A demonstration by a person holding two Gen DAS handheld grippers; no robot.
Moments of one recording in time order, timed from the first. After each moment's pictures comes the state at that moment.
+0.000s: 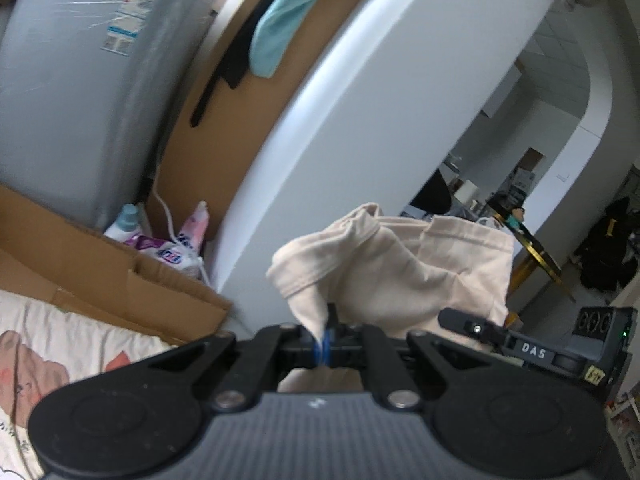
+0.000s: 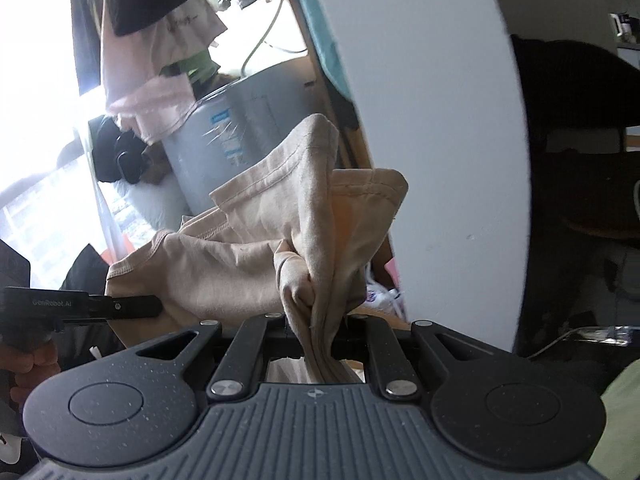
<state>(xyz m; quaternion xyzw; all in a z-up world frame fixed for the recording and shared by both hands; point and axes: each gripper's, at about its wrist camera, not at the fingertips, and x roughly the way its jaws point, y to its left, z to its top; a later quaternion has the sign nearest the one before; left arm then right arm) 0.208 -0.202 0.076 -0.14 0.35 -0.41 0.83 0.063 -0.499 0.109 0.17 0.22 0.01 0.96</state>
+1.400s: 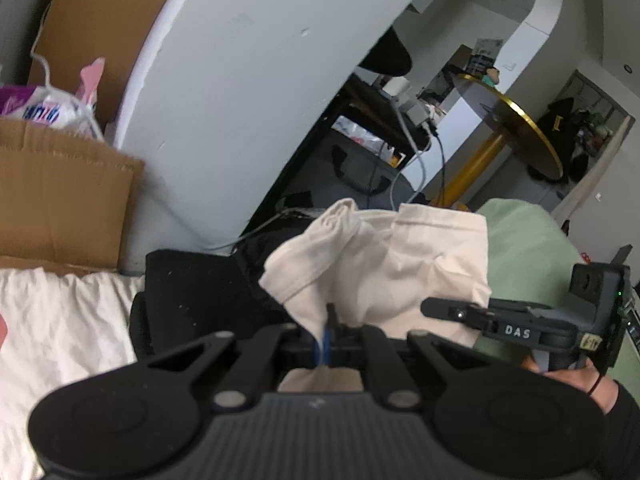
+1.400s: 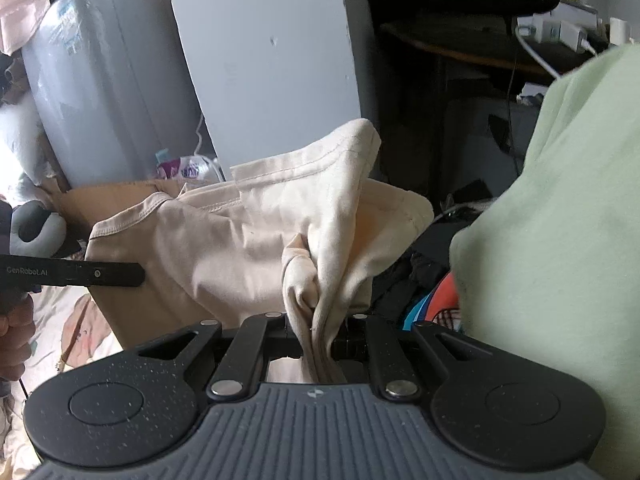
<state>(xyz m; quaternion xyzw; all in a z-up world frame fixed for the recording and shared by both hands) 0.259 -0.334 -0.206 -0.07 0.40 -0.55 0.73 0.066 -0.579 -0.170 0.15 0.32 -0.14 0.92</state>
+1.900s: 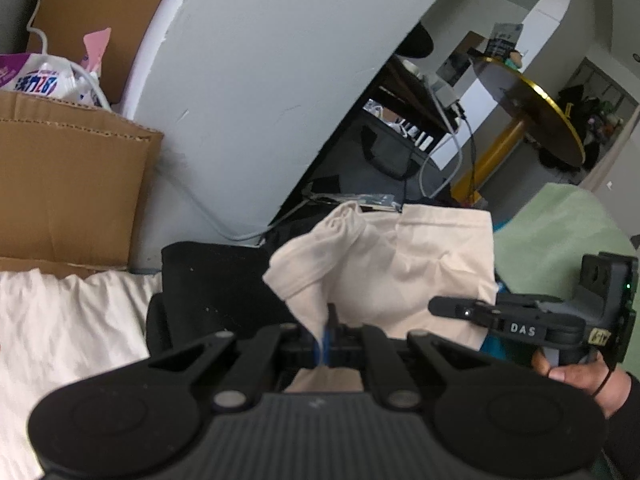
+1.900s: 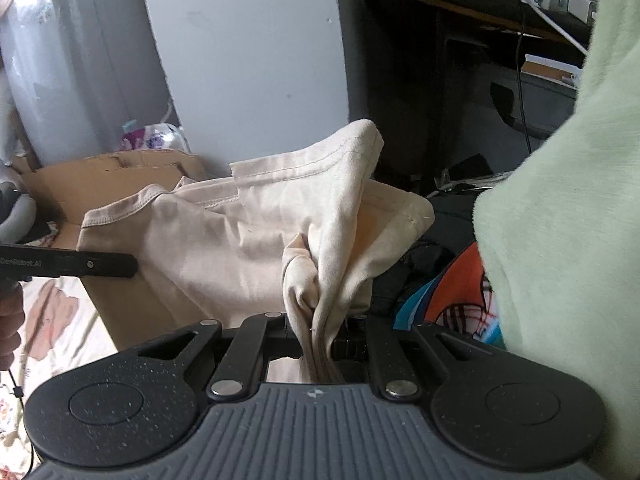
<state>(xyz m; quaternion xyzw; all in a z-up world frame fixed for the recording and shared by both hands) 0.303 -0.362 -0.257 -0.05 0.41 -0.55 0.73 0.113 -0.597 -0.223 0.14 0.35 -0.17 0.91</state>
